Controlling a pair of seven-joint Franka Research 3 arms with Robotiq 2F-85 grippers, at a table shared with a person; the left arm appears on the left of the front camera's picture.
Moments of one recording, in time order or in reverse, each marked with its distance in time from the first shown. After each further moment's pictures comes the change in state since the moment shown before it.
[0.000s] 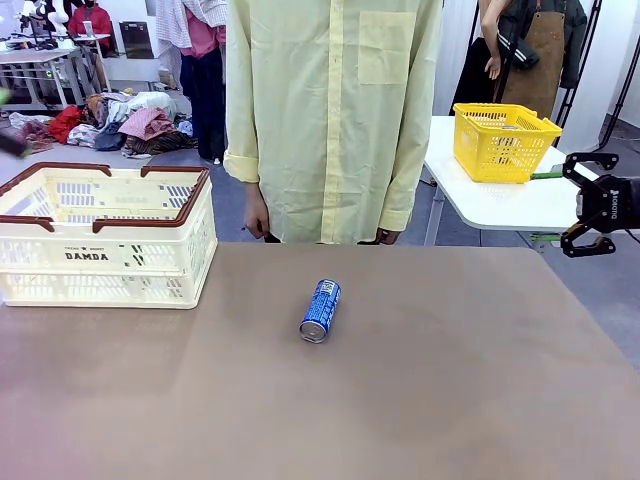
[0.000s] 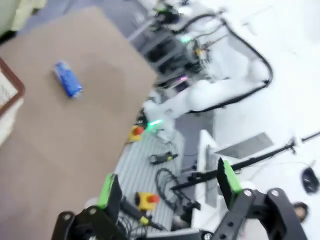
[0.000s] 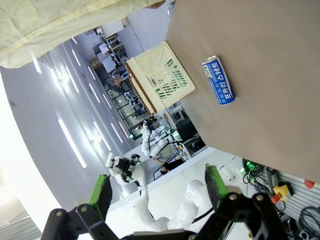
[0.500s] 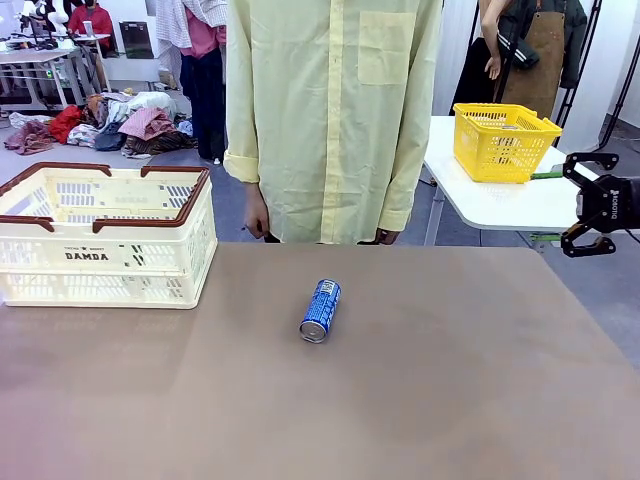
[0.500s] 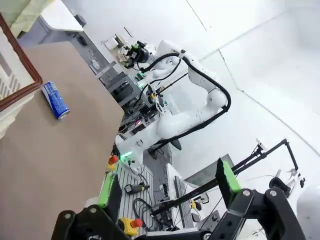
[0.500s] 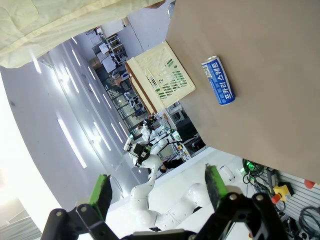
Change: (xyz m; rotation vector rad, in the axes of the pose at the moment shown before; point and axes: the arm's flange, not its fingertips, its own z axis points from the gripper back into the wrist) left arm -0.067 0.106 0.040 -0.233 -0.226 0.061; right arm 0.000 0.000 0.000 0.000 0.000 0.000
